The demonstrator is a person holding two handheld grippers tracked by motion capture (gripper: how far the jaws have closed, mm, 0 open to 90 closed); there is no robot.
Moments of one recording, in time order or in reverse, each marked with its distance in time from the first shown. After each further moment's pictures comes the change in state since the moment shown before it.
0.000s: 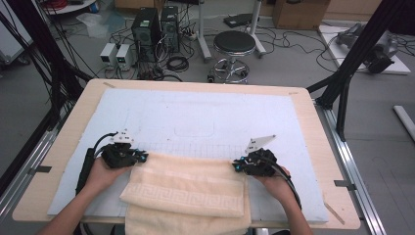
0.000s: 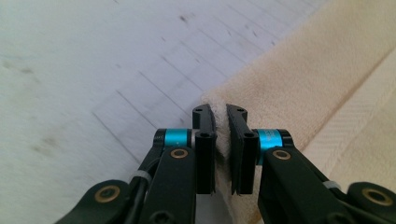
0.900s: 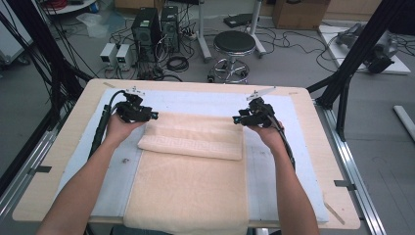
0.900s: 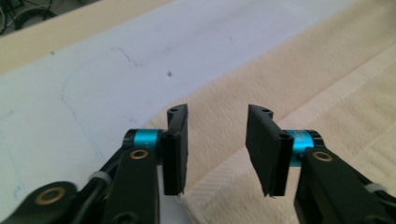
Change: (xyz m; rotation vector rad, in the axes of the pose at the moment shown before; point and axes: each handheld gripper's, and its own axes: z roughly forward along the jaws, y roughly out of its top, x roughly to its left) left arm 0.071 0.087 0.041 -0.032 0.102 -0.078; right arm -0.112 0.077 0.004 -0.071 -0.158 0.121
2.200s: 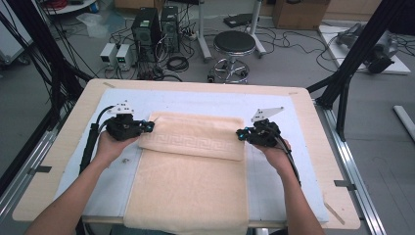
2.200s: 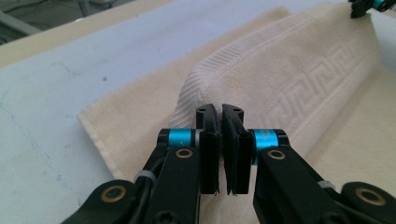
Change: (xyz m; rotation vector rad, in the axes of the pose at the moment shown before) left arm -0.039 -0.031 -0.052 -0.183 -0.150 0.077; right arm 0.044 -0.039 -0.030 -0.051 0.066 -0.088
